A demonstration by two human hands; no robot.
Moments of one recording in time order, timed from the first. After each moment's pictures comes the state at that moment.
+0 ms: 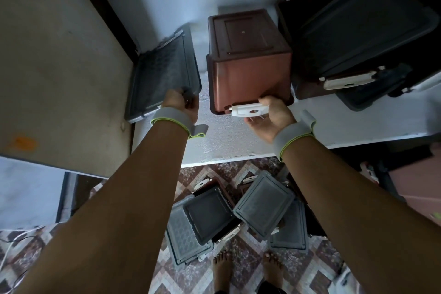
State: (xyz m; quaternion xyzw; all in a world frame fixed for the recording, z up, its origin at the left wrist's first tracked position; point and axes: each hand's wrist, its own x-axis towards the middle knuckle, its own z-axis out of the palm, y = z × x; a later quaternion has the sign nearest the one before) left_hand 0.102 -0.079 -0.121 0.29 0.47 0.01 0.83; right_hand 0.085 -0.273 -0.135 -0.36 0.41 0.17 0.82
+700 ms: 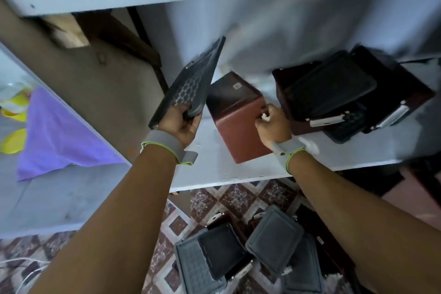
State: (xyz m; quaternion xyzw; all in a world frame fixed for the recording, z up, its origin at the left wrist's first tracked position) left_hand 0.010 -0.039 0.042 0.30 0.29 0.00 0.91; right_hand 0.022 -0.246 0.002 -0.89 0.07 -0.04 0.44
